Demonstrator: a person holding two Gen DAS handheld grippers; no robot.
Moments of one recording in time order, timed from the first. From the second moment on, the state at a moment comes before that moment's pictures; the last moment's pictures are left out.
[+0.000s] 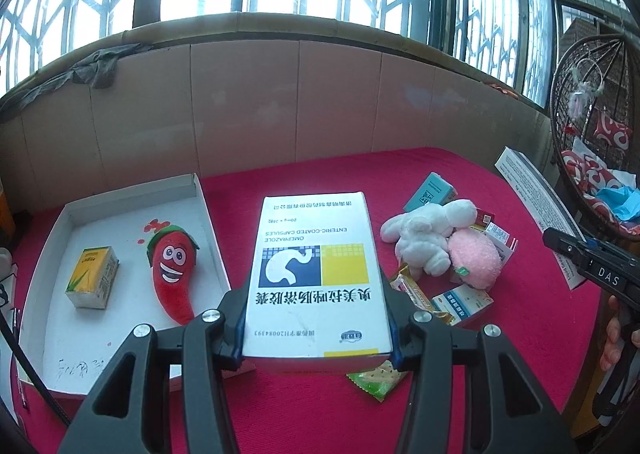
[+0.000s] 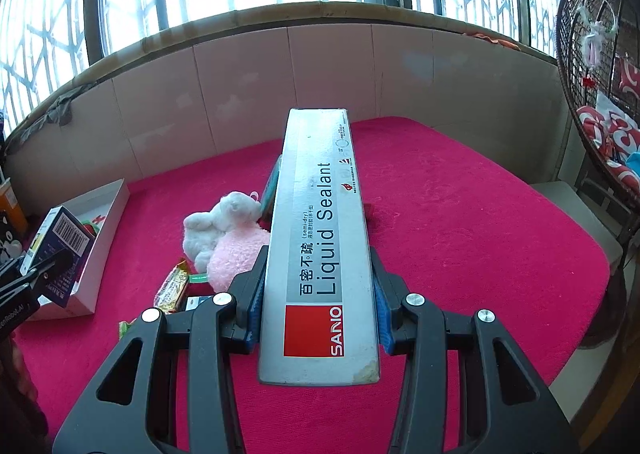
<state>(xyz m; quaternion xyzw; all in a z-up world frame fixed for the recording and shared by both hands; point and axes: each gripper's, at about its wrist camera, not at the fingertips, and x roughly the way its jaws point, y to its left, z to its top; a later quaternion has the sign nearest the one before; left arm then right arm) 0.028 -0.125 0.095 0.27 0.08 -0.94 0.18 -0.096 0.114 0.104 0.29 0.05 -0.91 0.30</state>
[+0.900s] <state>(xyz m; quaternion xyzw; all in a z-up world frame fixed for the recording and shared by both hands) 0.040 -0.143 0.094 0.26 0.10 -0.94 0.20 -0.067 0.057 0.111 0.27 0.09 -0.89 0.36</state>
